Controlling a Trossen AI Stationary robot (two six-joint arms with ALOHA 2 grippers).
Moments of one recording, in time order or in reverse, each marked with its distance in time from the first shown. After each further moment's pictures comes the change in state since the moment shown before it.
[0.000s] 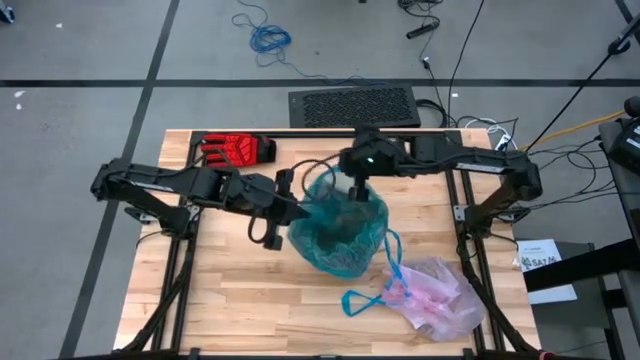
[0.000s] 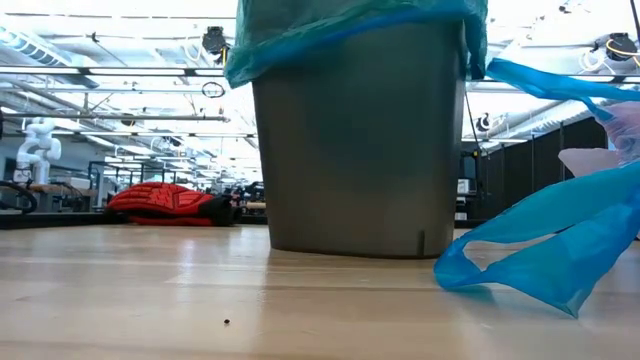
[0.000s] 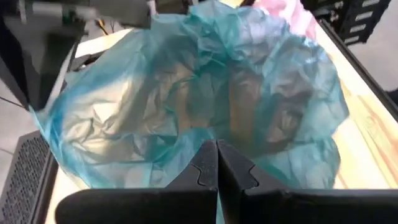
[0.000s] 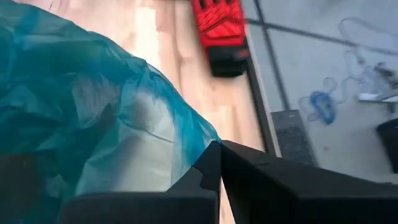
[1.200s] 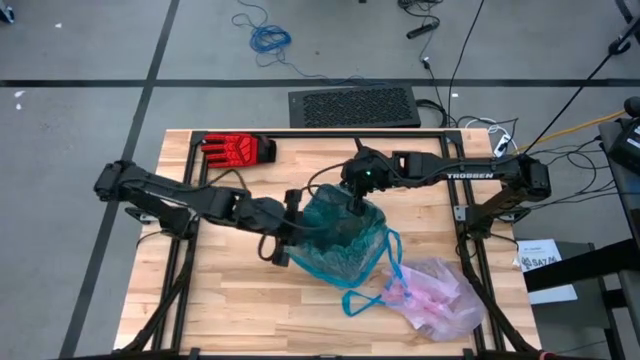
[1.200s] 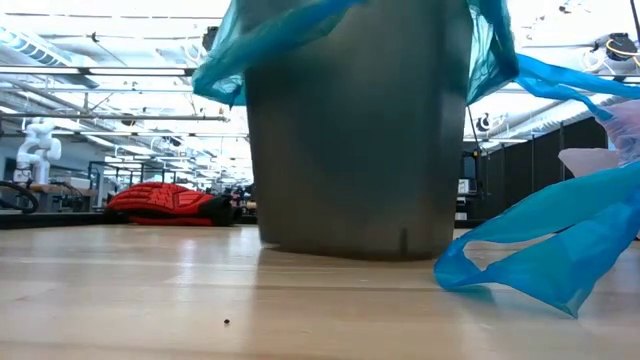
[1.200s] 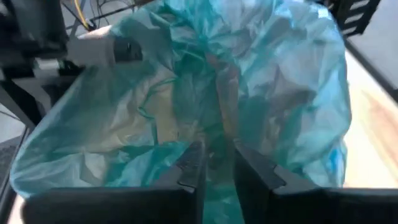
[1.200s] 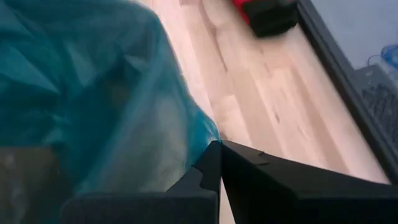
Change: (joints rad) left arm -0.063 0.034 -0.215 0.261 -0.016 -0.019; right arm -0.061 -0.076 -0.444 0.360 -0.189 0.245
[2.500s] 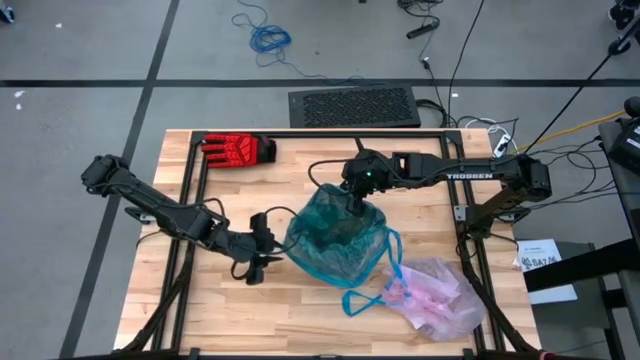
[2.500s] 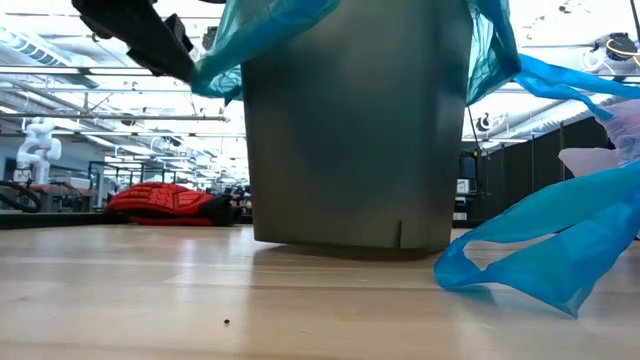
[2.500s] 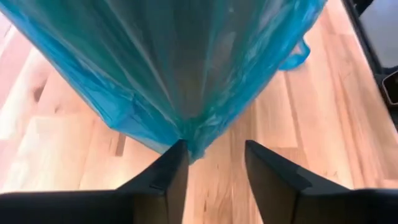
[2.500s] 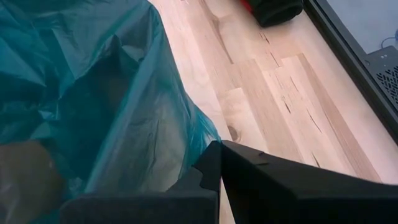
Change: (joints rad) left arm -0.224 -0.183 -0.390 0.017 -0.151 -0.510; right arm -0.001 0.001 -0.031 0.009 -0.024 0.067
